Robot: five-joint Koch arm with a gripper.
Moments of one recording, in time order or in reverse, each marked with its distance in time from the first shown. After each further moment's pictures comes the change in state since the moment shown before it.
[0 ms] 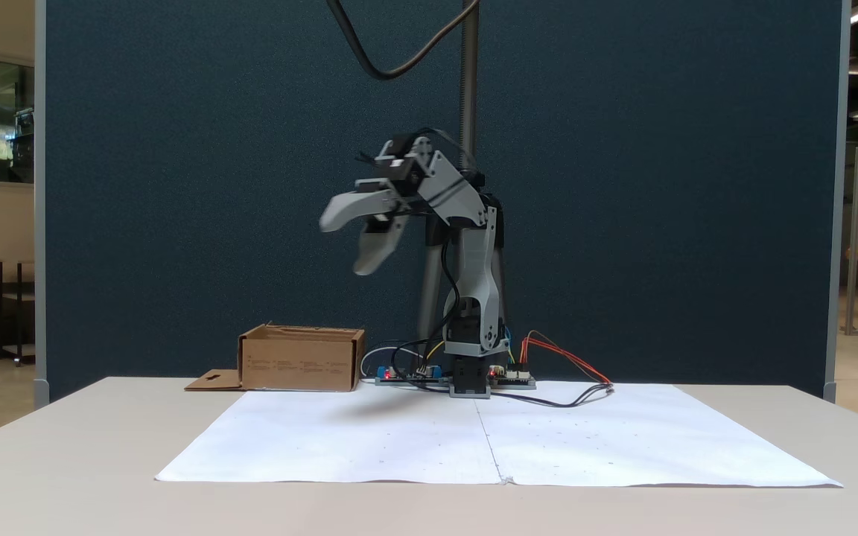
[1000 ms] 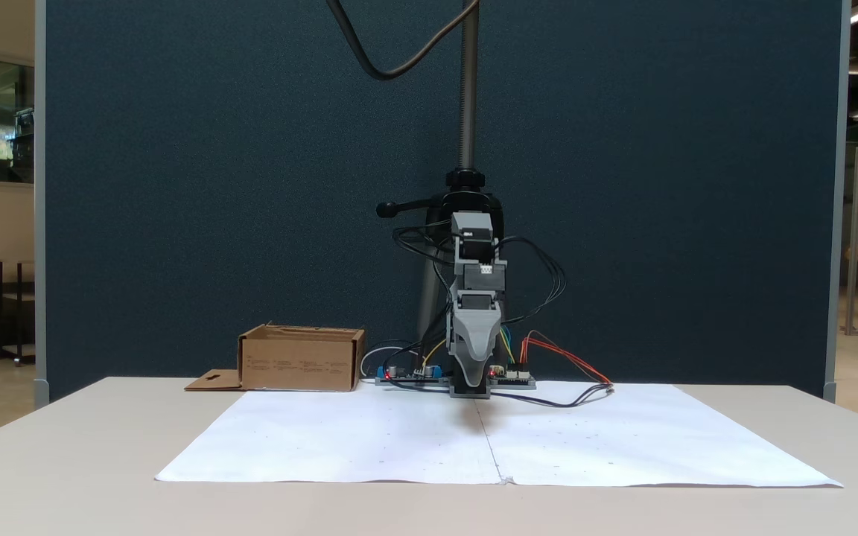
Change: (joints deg) arm -33.7 22.9 67.7 -38.2 -1.3
